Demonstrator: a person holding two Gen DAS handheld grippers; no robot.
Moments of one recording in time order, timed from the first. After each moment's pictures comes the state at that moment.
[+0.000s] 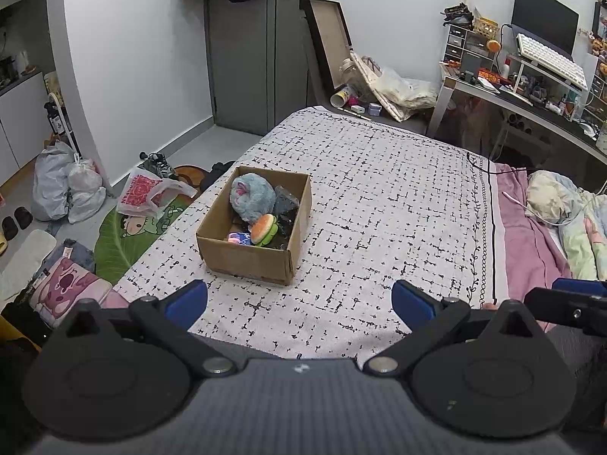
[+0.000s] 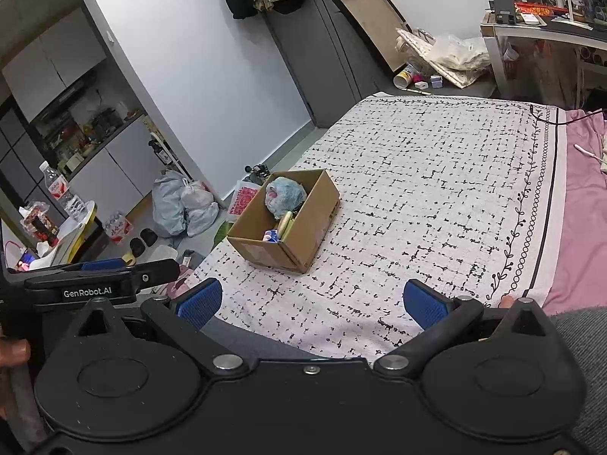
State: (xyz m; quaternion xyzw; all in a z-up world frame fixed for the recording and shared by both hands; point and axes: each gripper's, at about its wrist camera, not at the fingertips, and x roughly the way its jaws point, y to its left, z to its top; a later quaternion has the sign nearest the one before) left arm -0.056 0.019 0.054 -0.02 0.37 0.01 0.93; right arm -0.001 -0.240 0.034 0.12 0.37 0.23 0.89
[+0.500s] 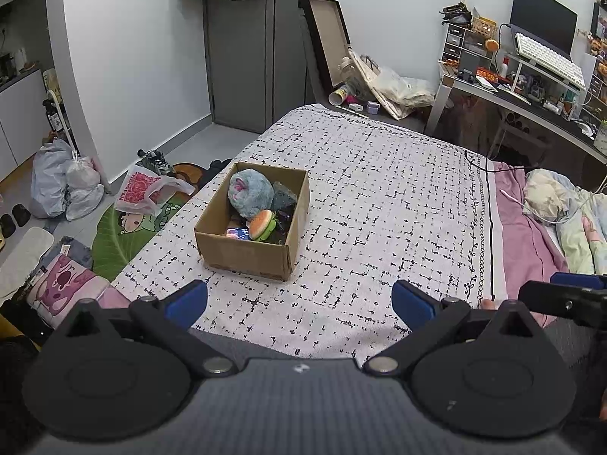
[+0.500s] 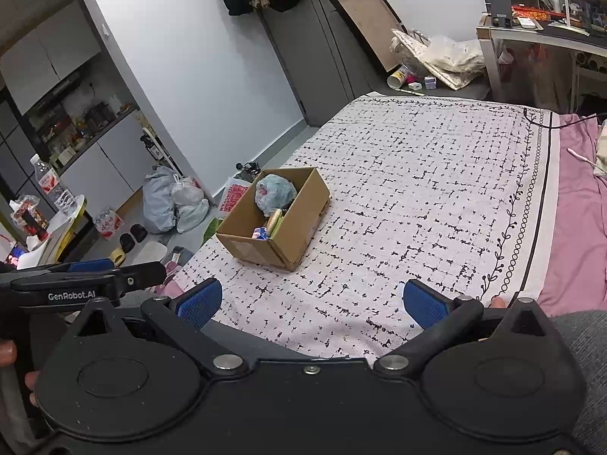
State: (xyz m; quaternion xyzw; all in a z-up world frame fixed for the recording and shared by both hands) left arm -0.059 0.020 0.052 -0.02 0.38 0.01 0.93; right arm 0.003 -0.243 0.029 0.11 0.38 0.22 0.89
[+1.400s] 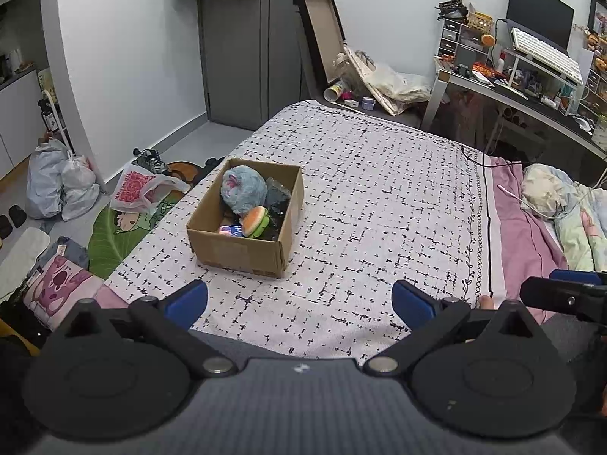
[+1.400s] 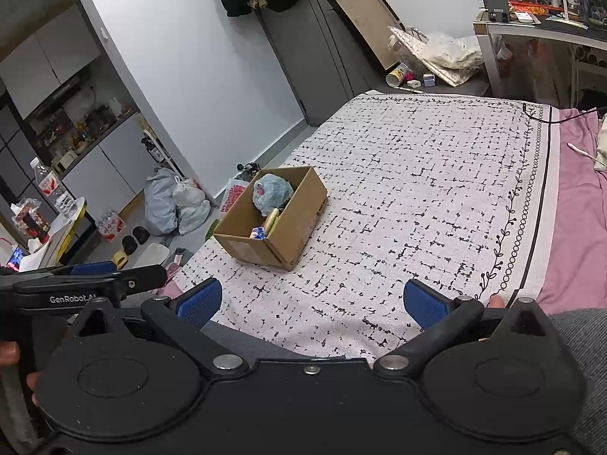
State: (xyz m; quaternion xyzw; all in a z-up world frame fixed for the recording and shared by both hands) left arm -0.054 0.013 0.044 -0.02 0.38 0.00 0.93; right arm 0.006 -0.250 0.022 0.12 0.37 0.23 0.89
